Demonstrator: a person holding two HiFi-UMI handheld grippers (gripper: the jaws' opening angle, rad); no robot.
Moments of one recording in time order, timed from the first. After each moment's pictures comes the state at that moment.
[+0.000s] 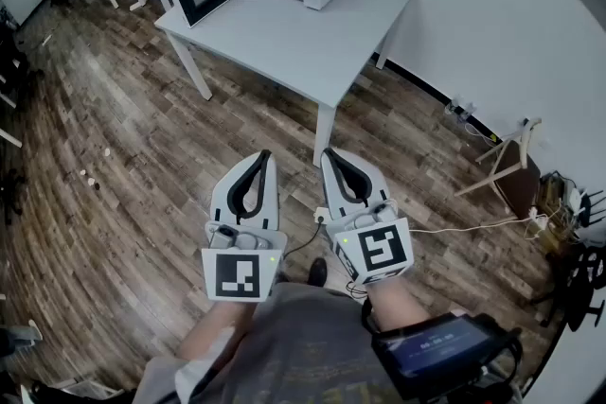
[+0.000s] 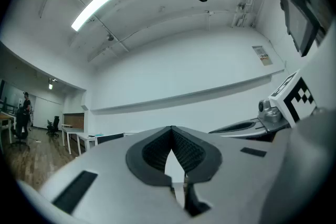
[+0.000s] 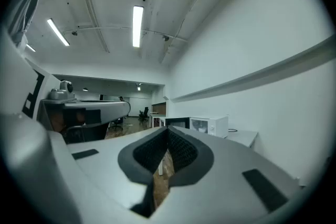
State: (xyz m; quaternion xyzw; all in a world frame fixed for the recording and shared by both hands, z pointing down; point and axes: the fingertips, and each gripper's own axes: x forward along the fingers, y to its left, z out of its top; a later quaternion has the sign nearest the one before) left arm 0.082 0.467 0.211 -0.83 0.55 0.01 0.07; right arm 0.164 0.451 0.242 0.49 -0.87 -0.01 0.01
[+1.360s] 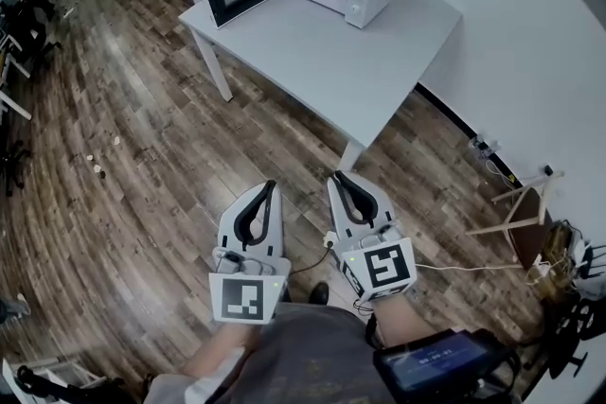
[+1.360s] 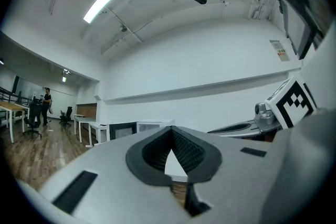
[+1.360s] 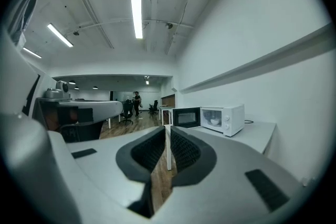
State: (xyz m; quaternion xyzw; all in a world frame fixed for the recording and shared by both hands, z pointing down) left arm 0.035 0.393 0.263 -0.80 0.60 -0.01 0.02; right arm 0.122 0.359 0.294 0.44 -0.90 0.02 0.04
